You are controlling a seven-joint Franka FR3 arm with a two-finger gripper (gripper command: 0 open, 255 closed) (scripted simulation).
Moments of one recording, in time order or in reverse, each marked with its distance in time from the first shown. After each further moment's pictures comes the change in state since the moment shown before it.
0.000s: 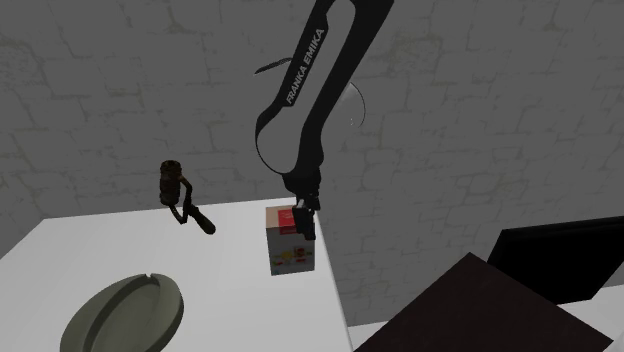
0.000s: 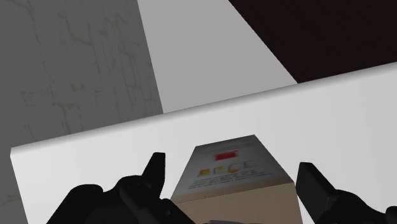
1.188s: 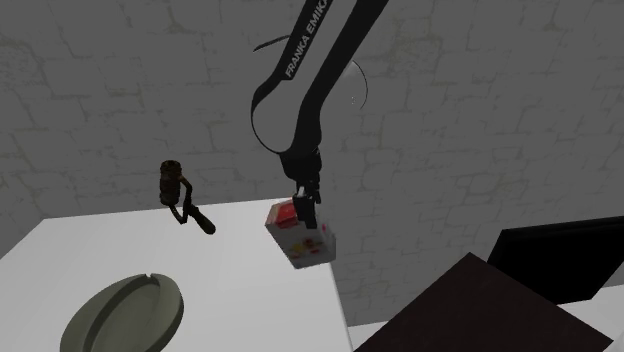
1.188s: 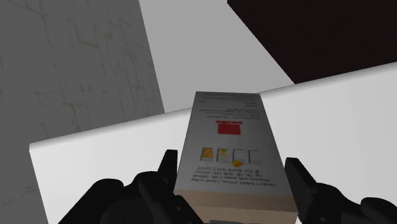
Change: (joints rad) arm -0.002 -0.074 0.006 -0.001 0.020 -0.072 -0.024
